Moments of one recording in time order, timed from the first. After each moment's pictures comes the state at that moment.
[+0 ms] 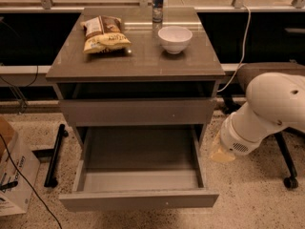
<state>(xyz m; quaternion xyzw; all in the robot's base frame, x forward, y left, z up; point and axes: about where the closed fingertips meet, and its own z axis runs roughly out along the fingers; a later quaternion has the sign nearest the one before) 0.451 -0.192 0.721 -0.58 0.80 0.06 0.13</state>
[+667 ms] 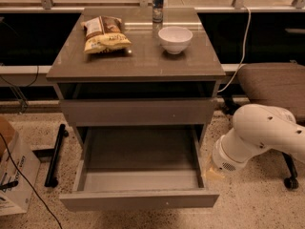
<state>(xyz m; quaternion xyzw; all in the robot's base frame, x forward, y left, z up) 0.441 -0.184 0.634 -0.56 0.81 0.10 0.11</state>
